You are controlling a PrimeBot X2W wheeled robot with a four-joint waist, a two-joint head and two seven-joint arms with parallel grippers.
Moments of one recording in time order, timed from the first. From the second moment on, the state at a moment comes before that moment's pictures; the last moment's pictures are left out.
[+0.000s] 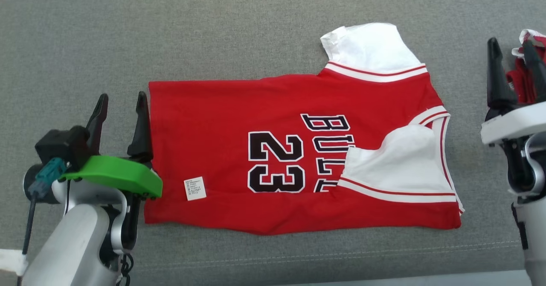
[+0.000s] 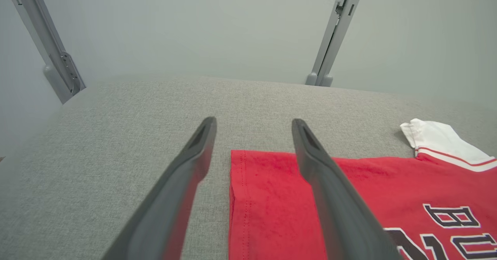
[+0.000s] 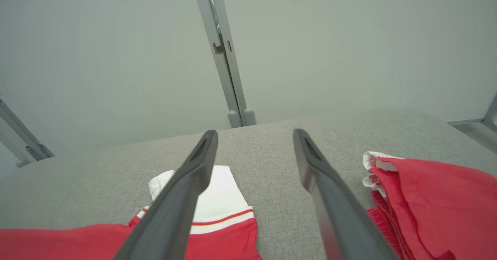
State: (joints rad) left arm -0.34 0.42 -0.42 0.05 -0.66 0.28 -0.11; right arm -0.37 -0.24 -0.10 0.10 0.42 0.13 -0.04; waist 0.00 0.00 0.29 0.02
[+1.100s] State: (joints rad) left arm -0.89 0.28 -0.54 0.56 -0.80 -0.02 0.24; right arm -0.99 -0.51 0.43 0.56 0.65 0.13 0.24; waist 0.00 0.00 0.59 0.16
